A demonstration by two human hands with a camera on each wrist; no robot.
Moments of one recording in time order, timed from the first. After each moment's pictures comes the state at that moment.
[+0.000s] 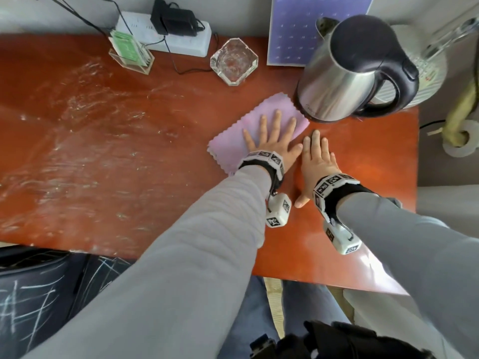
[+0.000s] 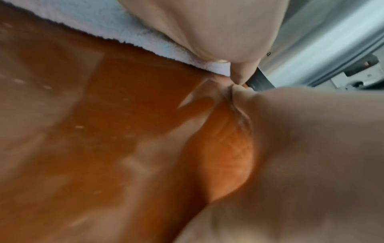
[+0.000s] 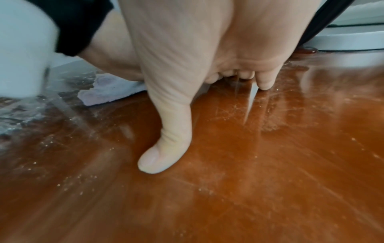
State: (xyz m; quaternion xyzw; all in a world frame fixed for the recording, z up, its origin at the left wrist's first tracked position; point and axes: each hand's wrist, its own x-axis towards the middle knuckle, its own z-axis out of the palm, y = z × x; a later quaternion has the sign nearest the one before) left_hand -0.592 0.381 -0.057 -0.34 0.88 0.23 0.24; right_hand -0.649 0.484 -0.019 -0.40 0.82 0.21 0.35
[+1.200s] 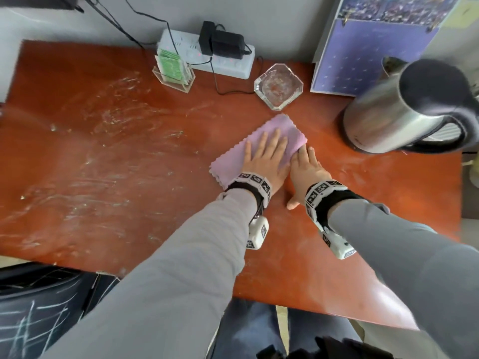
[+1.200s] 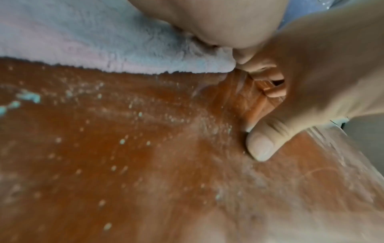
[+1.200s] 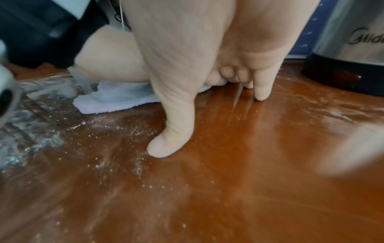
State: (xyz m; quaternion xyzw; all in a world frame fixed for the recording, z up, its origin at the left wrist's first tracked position) left_hand -0.511 0.284 -0.066 -0.29 0.92 0.18 0.20; right_hand -0.599 0.365 -0.034 -0.46 0.80 0.24 0.31
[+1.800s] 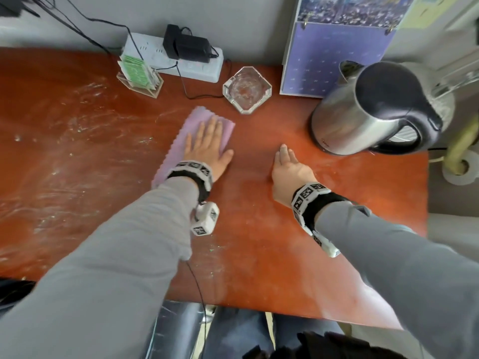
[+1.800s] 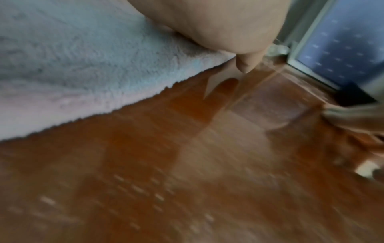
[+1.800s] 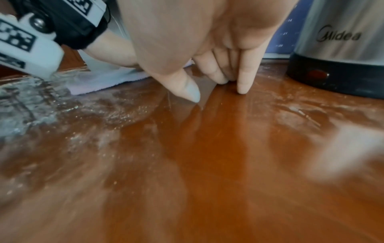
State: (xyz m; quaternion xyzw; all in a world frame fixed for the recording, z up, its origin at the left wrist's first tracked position) left_hand -0.495 0.215 -0.066 -0.36 0.89 0.17 0.23; right_hand -0.626 0.389 -0.023 -0.49 0.80 0.19 0.28
